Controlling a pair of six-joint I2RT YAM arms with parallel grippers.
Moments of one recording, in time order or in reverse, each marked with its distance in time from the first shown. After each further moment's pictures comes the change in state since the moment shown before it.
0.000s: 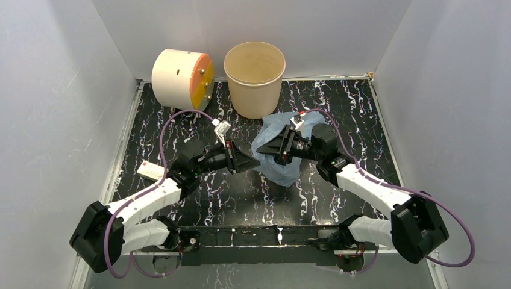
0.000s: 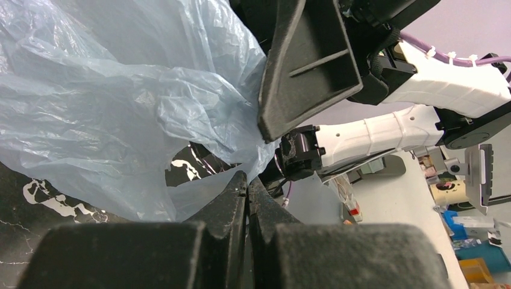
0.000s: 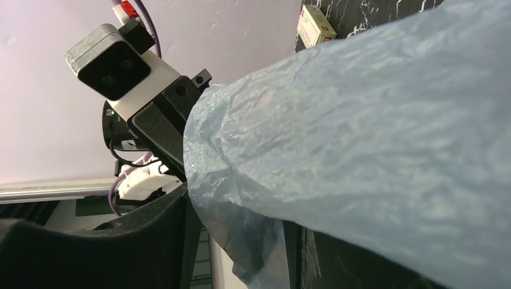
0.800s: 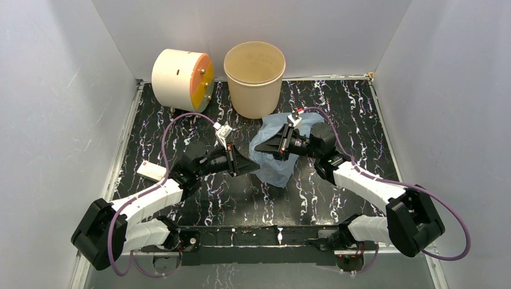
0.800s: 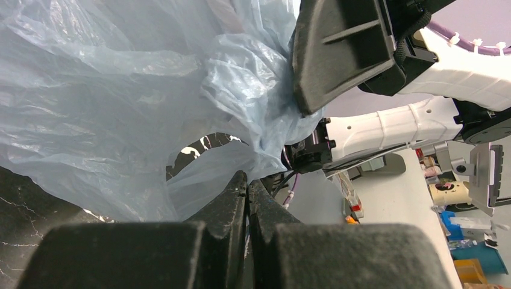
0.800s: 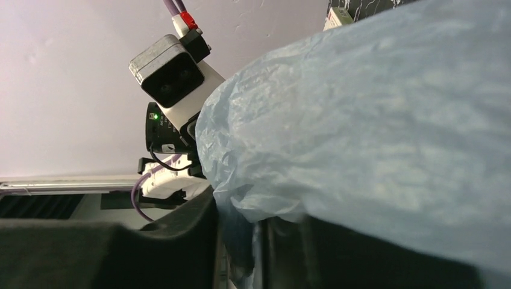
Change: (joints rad) left arm -0.002 0.026 -0.034 0.012 0.005 0.000; right arm 0.007 0.061 0.011 0.130 -0.018 0.101
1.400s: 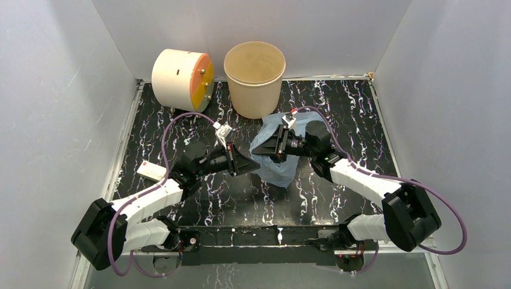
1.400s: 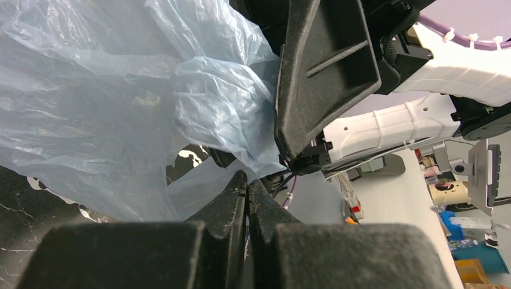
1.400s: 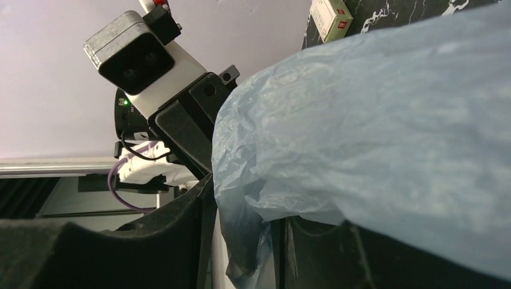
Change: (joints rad) left arm 0.000 0.000 0.000 0.015 0.000 -0.002; right arm 0.013 0.039 0.015 -0.039 -0.054 -0.087
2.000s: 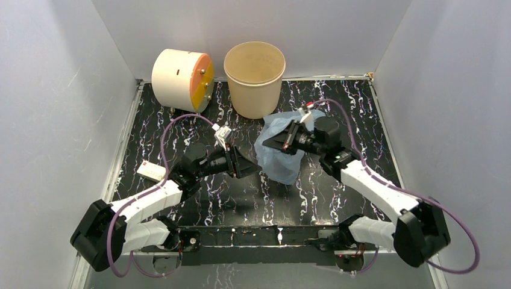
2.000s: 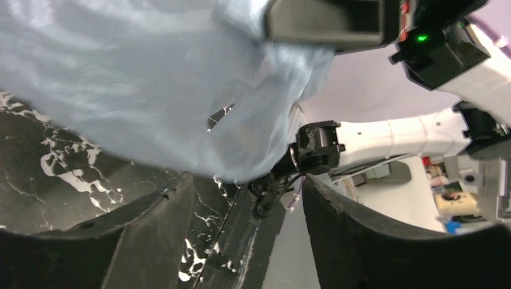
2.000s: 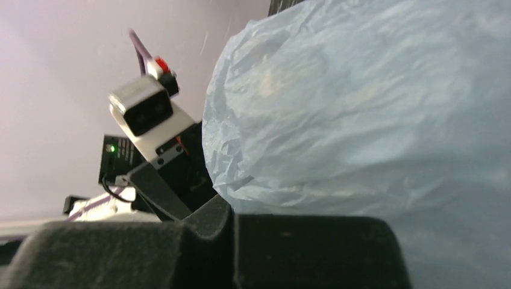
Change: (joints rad) left arm -0.002 -0.004 -0.014 -0.012 -0.025 0.007; right arm -0.022 -0.084 0.075 -0.248 0.190 -0.188
